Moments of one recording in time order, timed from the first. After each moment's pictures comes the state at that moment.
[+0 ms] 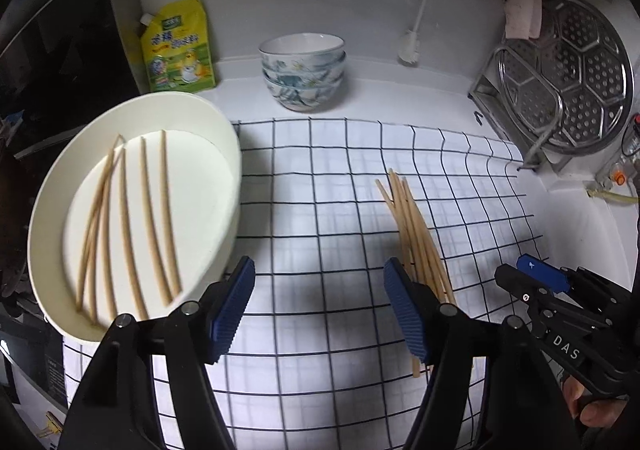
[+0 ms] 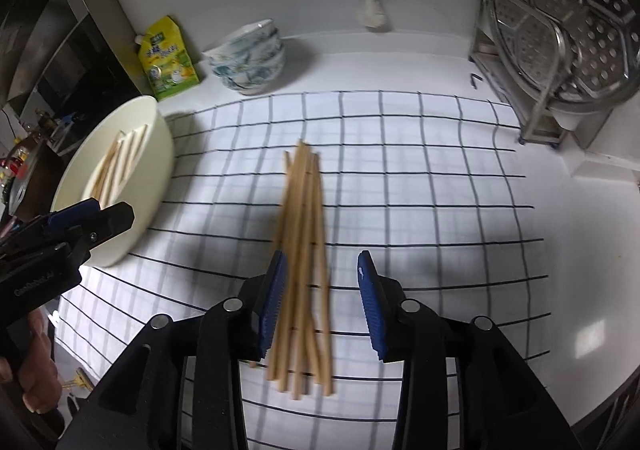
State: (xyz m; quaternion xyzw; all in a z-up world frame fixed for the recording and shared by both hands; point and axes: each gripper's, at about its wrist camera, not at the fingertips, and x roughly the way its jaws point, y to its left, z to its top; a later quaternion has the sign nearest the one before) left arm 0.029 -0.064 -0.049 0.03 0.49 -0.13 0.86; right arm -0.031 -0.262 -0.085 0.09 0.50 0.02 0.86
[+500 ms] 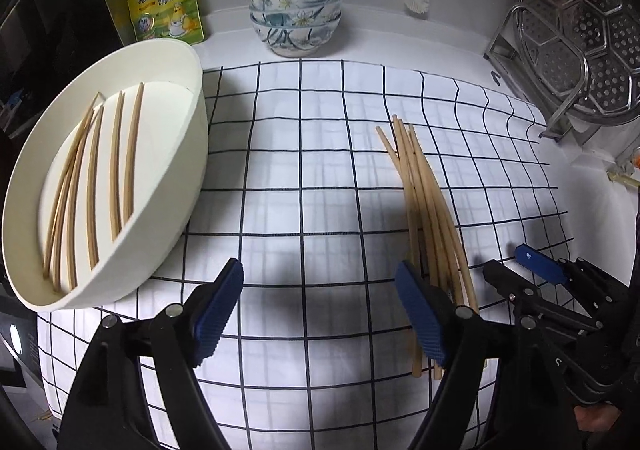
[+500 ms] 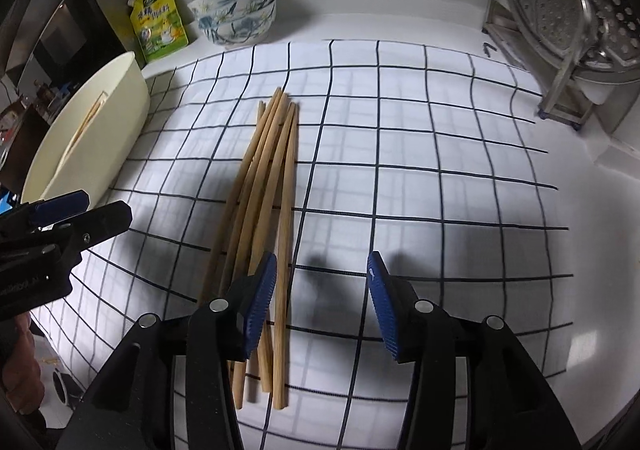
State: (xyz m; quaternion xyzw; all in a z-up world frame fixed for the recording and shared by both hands) left arm 0.027 -0.089 -0.102 0.04 0.54 -0.10 0.83; right arm -0.023 -0.268 -0.142 0.07 0.53 0.04 0.85
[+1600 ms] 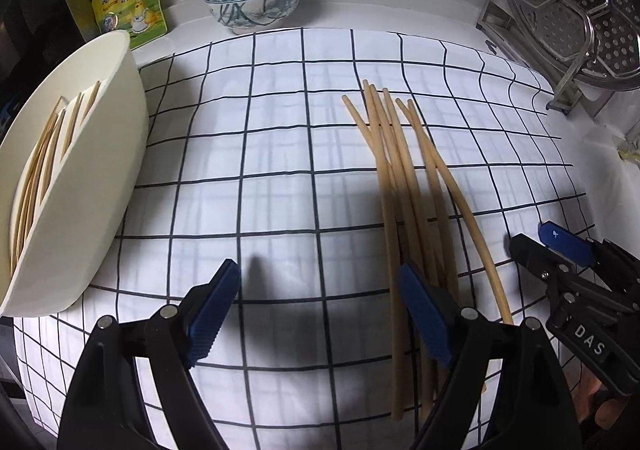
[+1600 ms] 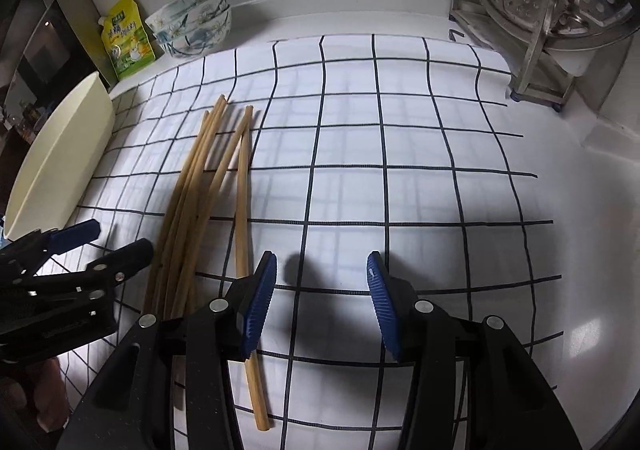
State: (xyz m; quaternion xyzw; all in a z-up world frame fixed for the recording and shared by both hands) left arm 0.034 -0.131 -0.145 0.07 0.54 -0.11 0.83; right arm -0.020 -0.310 -0.159 0.09 0.51 0.02 0.86
